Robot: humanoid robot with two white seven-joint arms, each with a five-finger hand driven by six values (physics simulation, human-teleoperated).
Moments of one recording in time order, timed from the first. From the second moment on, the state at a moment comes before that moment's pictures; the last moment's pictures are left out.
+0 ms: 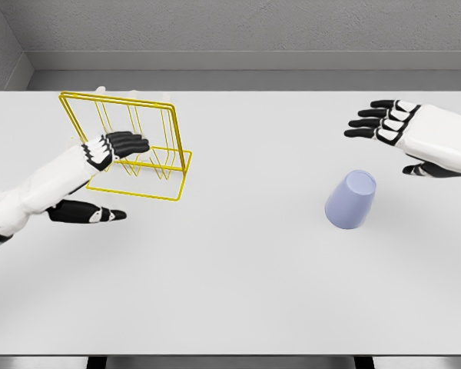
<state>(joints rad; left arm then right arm) -0.18 0.99 -0.51 -1.80 -0.10 -0.61 0.08 -0.35 -1.13 0.37 -1.77 0.34 -0.61 0.18</state>
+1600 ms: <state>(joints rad) -0.39 0.92 -0.95 -1.80 0.58 -0.29 -0.16 -0.44 -1.00 0.53 -1.64 0.46 -0.61 0.38</state>
